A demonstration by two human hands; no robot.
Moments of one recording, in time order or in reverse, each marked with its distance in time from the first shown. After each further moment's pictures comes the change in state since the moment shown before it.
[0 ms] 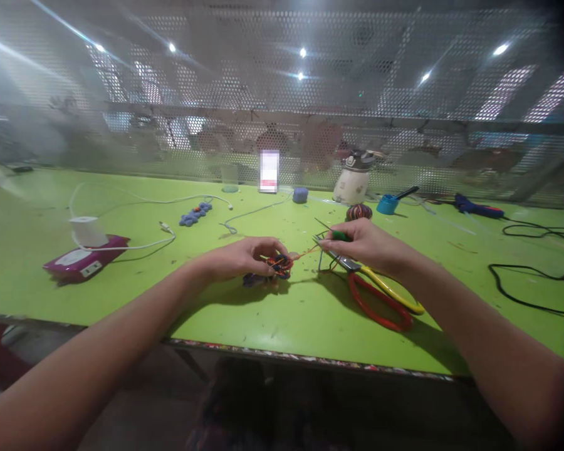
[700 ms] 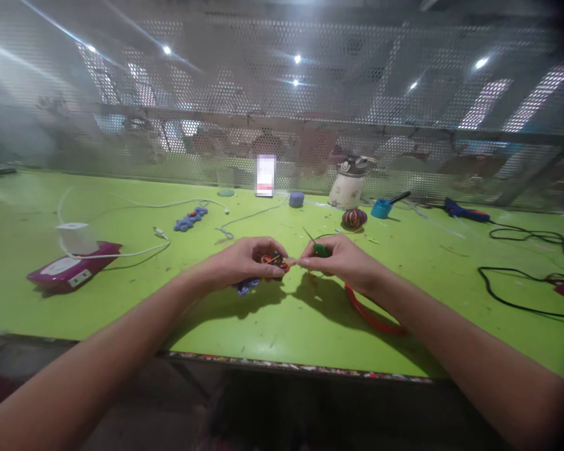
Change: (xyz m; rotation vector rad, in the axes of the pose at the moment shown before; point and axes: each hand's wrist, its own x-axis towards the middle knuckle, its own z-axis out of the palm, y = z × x) left_hand 0.003 0.006 0.005 0.103 0.189 0.013; right_hand 0.005 -0.007 0.039 0.405 -0.039 0.043
